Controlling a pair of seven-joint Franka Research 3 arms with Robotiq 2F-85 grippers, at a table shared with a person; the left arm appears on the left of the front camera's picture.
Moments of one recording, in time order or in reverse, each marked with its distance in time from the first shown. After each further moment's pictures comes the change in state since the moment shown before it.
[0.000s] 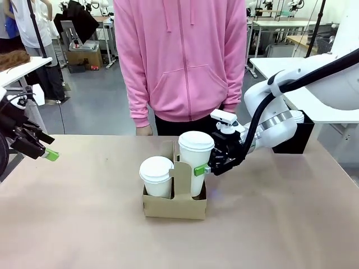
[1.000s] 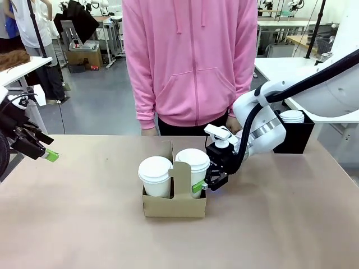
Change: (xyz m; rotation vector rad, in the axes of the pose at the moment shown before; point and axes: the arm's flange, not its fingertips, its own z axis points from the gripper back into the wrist) left arm 0.003 -0.003 0.002 0.011 0.024 0.001; right arm -0.036 -0.013 -0.008 0.047 0.094 0.055
